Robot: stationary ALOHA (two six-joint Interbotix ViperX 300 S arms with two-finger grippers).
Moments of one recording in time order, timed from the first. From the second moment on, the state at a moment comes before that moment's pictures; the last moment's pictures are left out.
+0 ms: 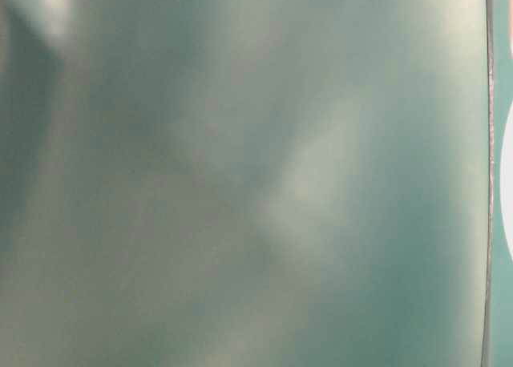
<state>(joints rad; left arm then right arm) 0.00 -0.98 1.18 0.01 -0.15 0.01 0.16 -0.54 1.17 0.66 -0.23 -0.30</state>
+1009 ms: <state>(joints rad) 0.00 -0.98 1.18 0.01 -0.12 0.01 -0.17 -0.23 0.64 0.52 0.52 -0.30</state>
